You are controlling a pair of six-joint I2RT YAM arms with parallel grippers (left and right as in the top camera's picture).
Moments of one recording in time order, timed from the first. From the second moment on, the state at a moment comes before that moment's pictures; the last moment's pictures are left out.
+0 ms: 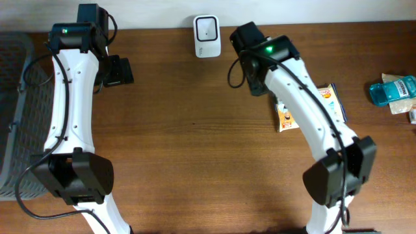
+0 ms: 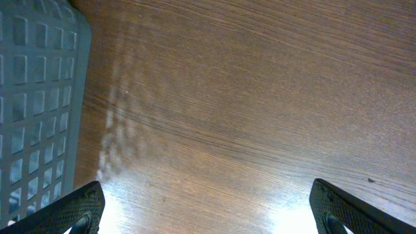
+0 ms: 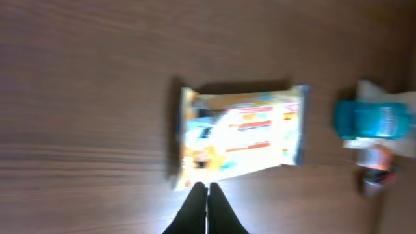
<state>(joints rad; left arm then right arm) 0.01 2.01 2.15 -1.50 -0.19 -0.25 0.41 2.00 1.98 -1.35 0.47 0.18</state>
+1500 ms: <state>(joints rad) 0.01 2.01 2.15 -1.47 -0.10 -0.25 0.21 2.00 1.29 -0.77 0.45 0.17</state>
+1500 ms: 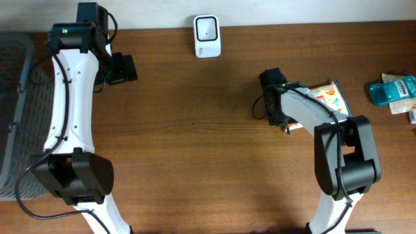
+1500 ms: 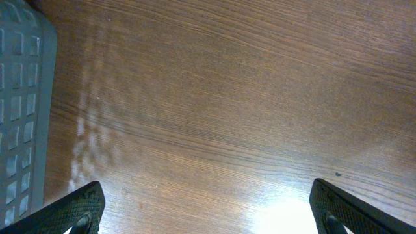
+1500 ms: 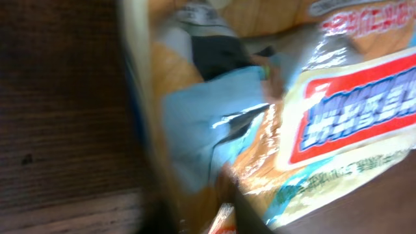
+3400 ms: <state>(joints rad) 0.02 2.00 1.69 -1.46 0.11 -0.23 0.15 2.01 1.93 -1.17 -0.34 0.26</state>
